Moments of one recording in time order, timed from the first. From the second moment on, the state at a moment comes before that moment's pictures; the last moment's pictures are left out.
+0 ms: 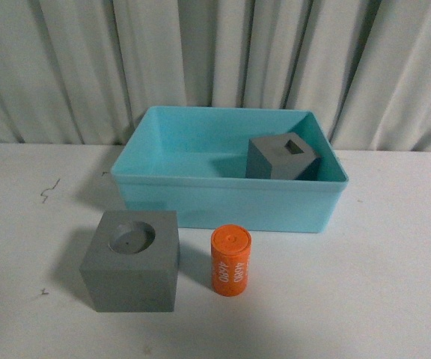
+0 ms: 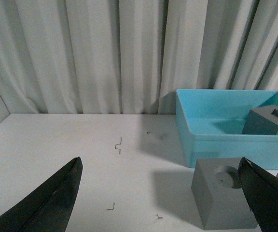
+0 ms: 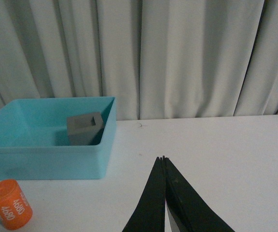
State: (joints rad) left arm 0.00 0.01 0.01 0.00 0.00 0.00; right arm -0.01 0.25 0.01 0.25 0.00 0.01
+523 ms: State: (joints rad) left arm 0.00 0.01 0.01 0.00 0.00 0.00; right arm -0.01 0.01 0.01 -0.01 0.00 0.01
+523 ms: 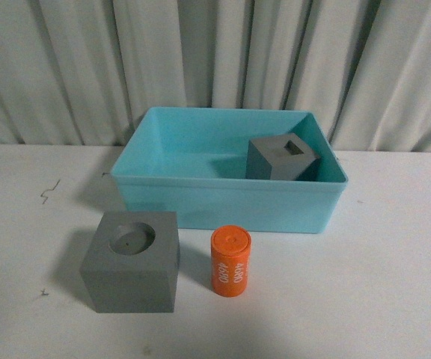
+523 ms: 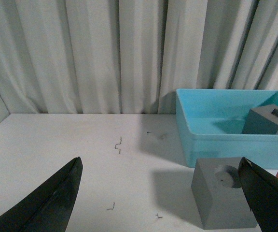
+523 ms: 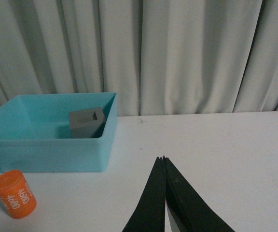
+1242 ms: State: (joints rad) left arm 0.00 0.01 0.01 -0.02 0.00 -0.01; right arm -0.01 0.00 0.01 0.00 0.00 0.00
